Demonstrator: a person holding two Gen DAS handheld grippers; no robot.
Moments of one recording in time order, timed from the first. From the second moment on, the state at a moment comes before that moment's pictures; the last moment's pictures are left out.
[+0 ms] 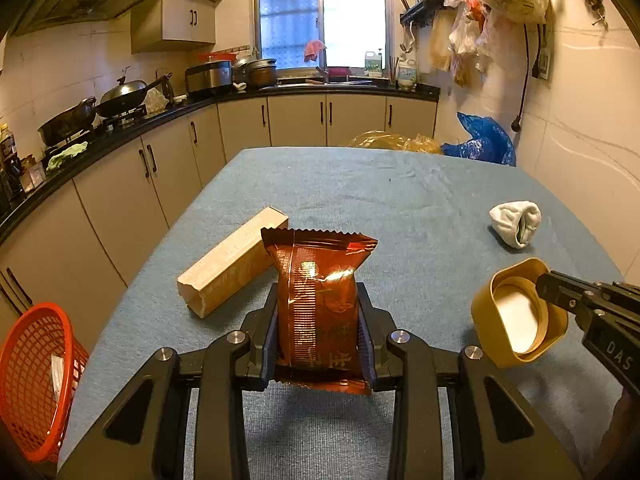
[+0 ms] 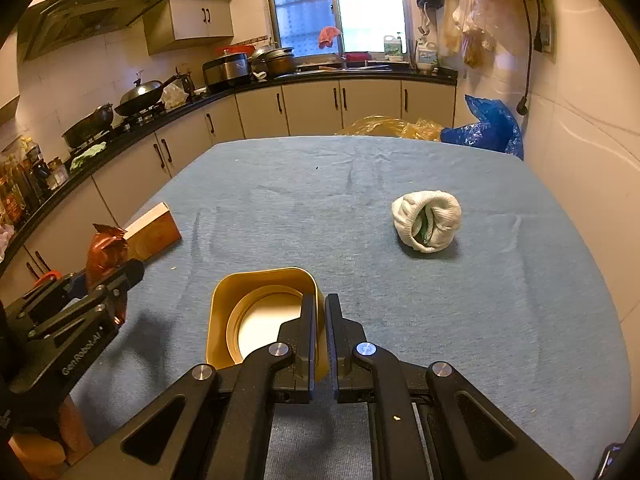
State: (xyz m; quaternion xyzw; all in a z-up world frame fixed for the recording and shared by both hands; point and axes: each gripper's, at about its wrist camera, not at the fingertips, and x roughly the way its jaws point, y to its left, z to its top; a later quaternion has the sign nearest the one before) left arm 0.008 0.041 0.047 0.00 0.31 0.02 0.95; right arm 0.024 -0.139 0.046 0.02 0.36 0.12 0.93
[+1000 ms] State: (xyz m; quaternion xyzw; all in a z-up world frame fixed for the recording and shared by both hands) left arm -0.101 0.133 0.082 -0.05 0.28 0.06 0.96; right arm -0.049 -0.045 0.095 -0.04 0.32 0.18 0.93
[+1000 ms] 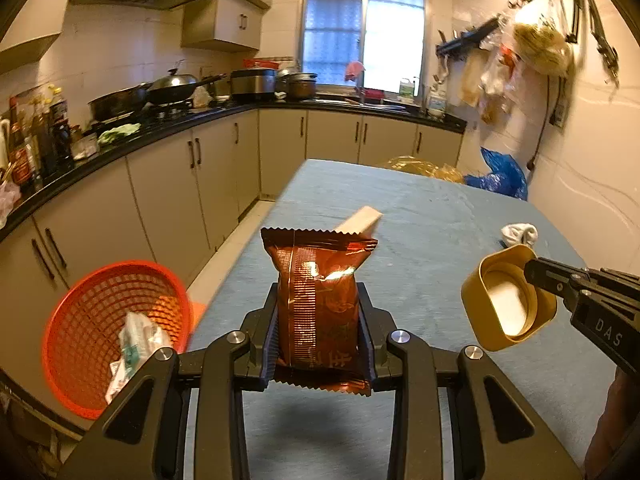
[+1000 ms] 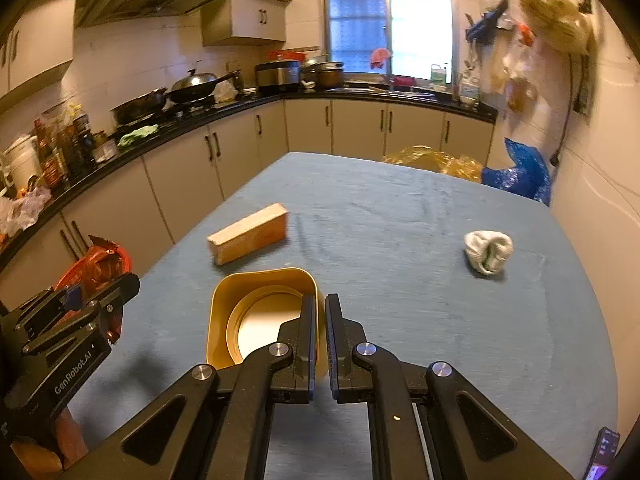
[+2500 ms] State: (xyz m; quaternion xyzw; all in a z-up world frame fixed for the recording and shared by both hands) left arm -0.152 0.338 0.045 -0.13 0.30 0.21 0.92; right arm -0.016 0.224 0.066 -0.08 0.41 0.37 0.83
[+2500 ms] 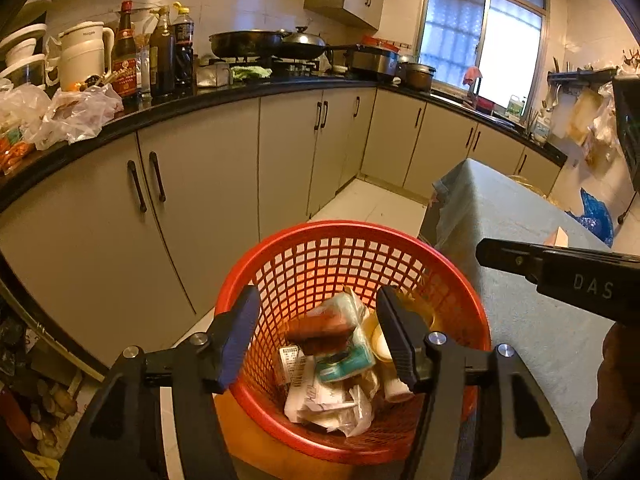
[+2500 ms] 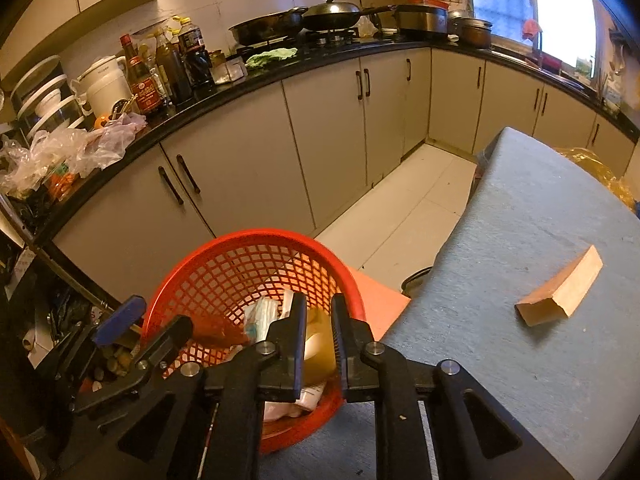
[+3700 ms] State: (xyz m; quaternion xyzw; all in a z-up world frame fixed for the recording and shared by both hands) left arm -0.093 0.144 0.100 0.01 0.30 0.10 0.95; right arm 0.031 -0.073 0.091 0.11 0.38 0.20 0.90
